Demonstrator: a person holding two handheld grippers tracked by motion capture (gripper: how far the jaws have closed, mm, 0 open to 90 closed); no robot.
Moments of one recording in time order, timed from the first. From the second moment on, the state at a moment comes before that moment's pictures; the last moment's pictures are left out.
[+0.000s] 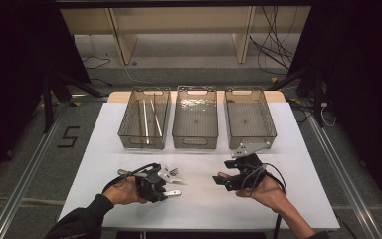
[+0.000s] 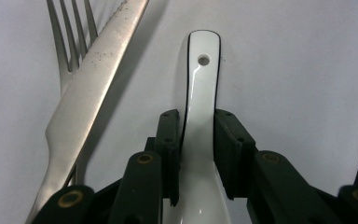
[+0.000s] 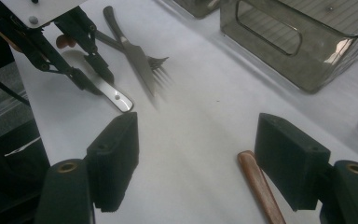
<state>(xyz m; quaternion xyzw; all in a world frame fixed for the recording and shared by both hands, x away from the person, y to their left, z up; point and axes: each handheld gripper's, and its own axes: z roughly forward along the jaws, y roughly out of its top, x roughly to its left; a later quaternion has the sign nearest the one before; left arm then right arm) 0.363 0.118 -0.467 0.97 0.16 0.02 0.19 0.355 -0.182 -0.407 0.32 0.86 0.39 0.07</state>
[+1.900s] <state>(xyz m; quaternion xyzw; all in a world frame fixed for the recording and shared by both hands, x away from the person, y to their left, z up) 0.386 0.149 -0.406 0.90 0.28 0.02 0.35 0.356 -0.184 -0.405 0.32 0.86 0.39 0.07</state>
